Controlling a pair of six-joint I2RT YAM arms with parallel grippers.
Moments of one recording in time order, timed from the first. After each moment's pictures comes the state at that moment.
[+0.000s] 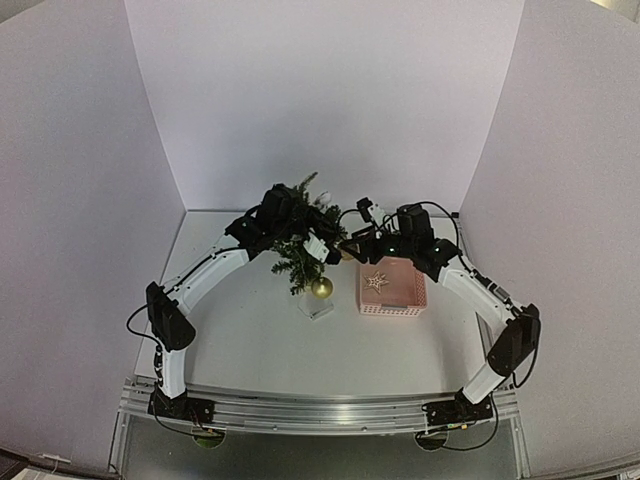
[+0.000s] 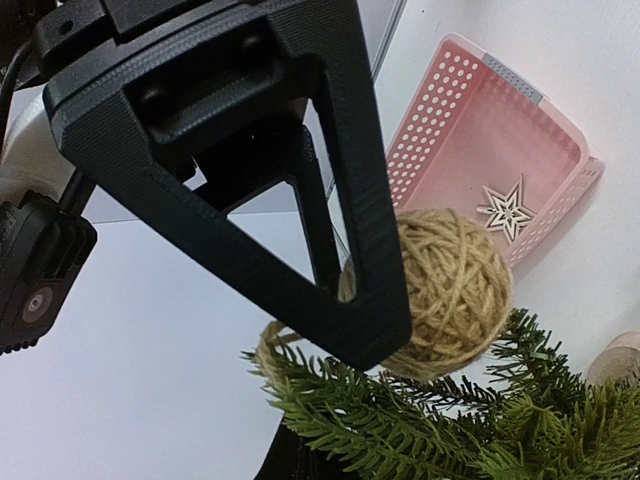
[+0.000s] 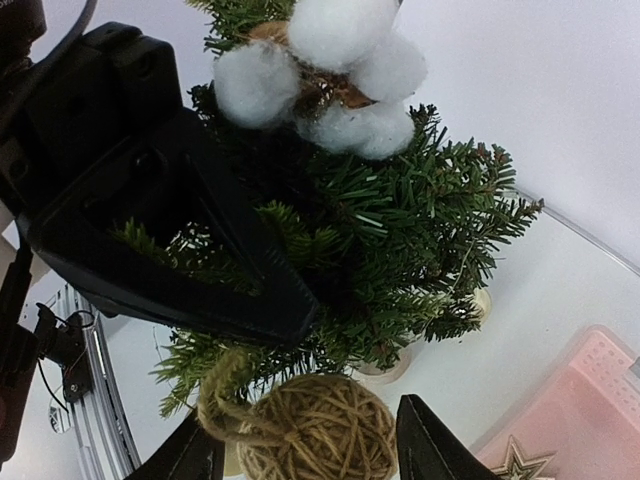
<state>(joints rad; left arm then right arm) -0.75 2.03 2.10 -0.50 0.49 1.65 0.56 1.65 1.54 -0.34 -0.47 0.09</state>
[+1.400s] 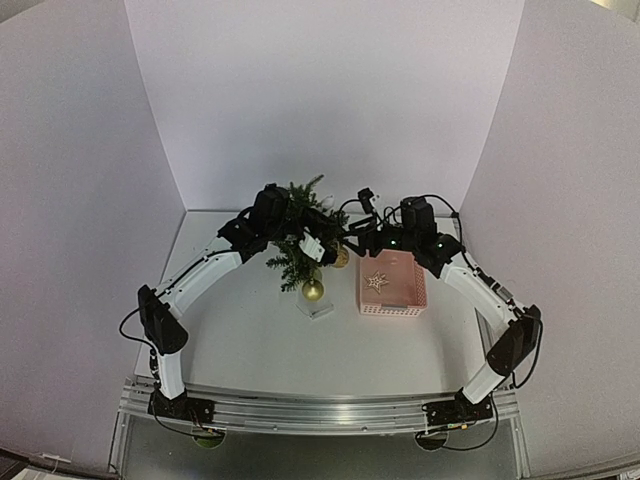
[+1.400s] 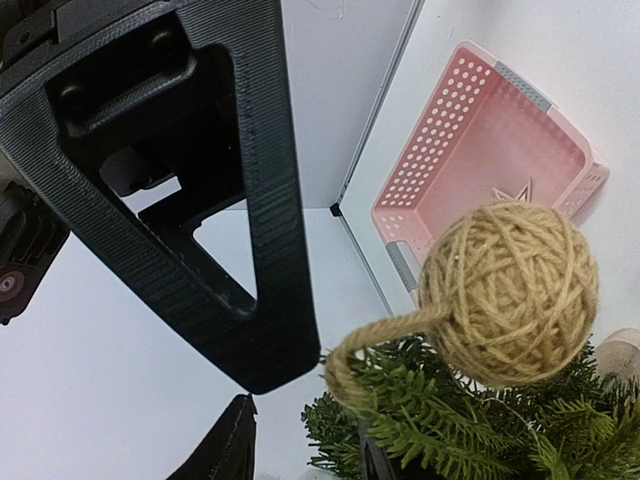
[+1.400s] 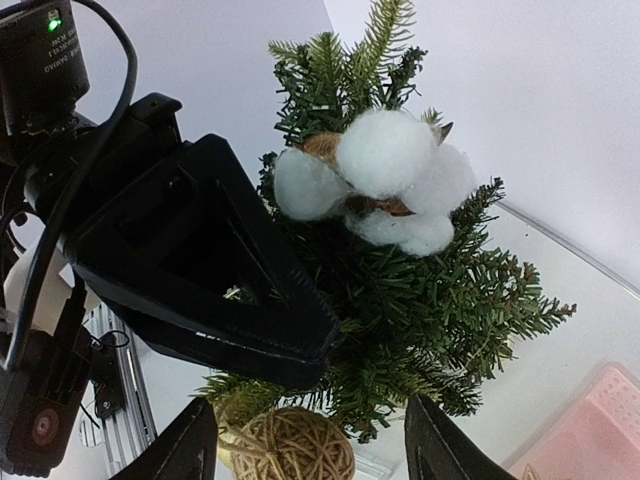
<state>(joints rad) -0.75 1.95 2.03 -0.45 0.49 1.62 0.56 1.65 1.61 -0.32 -0.54 0.14</state>
